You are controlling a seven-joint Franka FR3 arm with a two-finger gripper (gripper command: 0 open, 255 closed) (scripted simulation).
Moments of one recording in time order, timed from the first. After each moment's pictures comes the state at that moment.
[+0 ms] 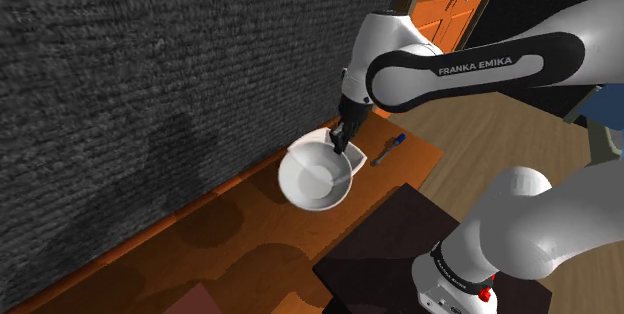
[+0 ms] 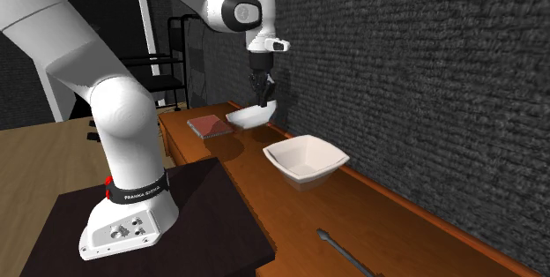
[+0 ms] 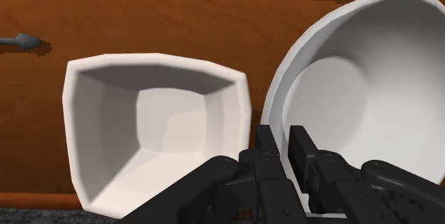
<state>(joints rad) 0.16 -0.49 0.04 -2.61 0.06 2.14 0.03</state>
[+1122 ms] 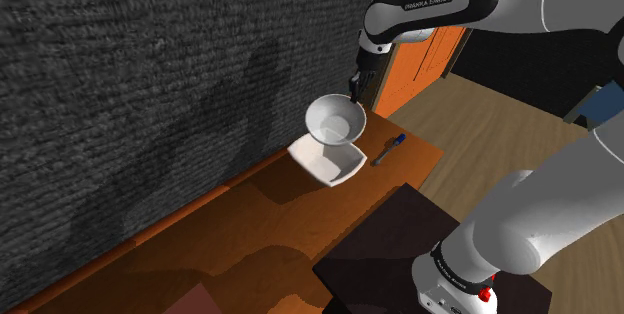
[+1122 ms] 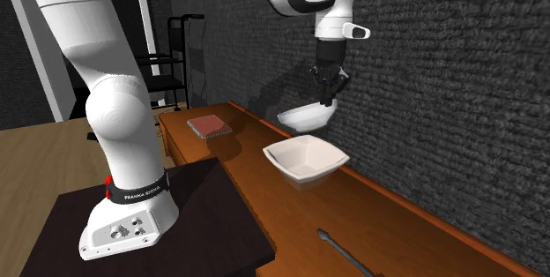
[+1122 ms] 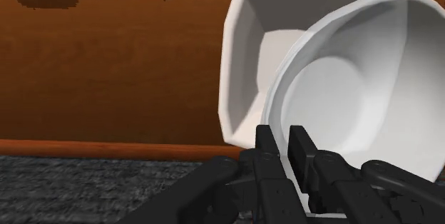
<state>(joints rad) 0.01 -0.16 -0.23 -2.19 0.01 2.04 -0.34</state>
